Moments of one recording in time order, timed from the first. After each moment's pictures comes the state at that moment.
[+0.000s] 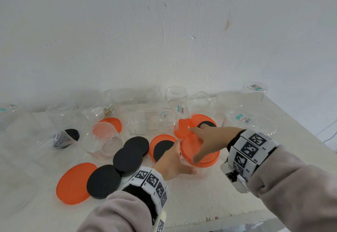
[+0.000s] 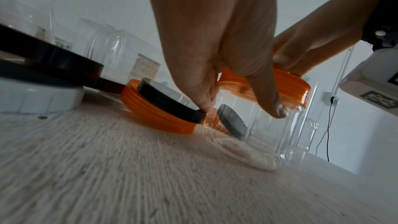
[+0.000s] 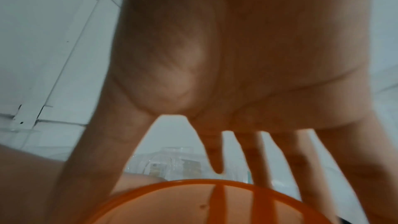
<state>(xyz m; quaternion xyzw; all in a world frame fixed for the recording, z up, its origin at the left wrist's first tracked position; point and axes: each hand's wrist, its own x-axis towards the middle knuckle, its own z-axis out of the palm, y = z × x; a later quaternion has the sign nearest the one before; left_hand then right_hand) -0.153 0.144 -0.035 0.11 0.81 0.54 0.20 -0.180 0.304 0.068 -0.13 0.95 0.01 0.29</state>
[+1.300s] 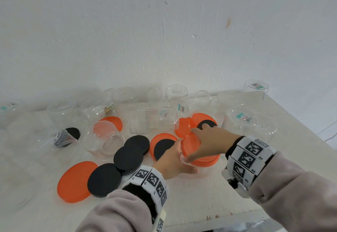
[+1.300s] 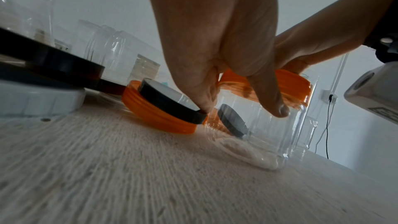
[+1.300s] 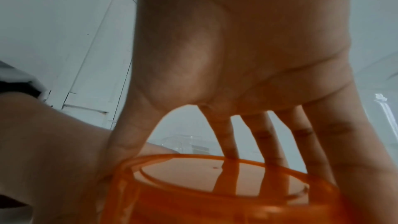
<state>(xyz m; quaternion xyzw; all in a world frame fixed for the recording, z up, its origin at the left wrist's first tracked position) -0.146 0.144 -0.025 0.11 0.82 0.52 0.20 -0.170 0.297 0.055 -0.13 0.96 0.02 0.23</state>
